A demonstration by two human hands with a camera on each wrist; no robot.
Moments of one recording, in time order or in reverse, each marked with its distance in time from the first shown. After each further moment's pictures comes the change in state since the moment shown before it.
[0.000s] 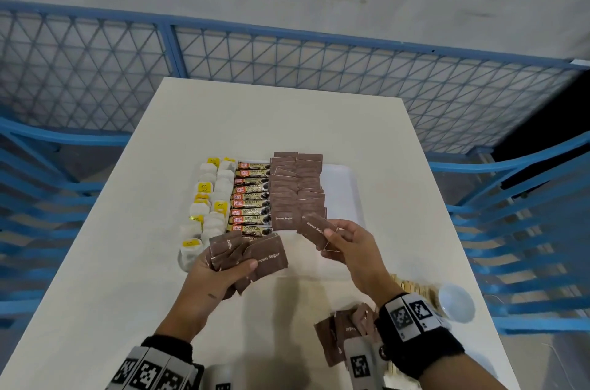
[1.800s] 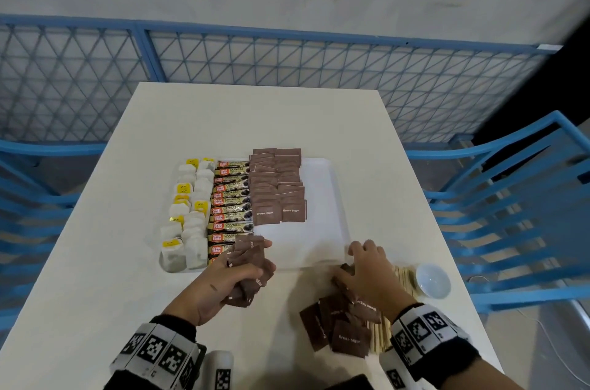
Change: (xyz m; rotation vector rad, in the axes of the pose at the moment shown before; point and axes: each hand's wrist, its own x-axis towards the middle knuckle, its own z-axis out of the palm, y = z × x) left_hand -0.002 -0.001 0.030 0.070 -0.467 -0.217; right_hand -0.027 0.033 -0.069 -1.461 0.040 -0.055
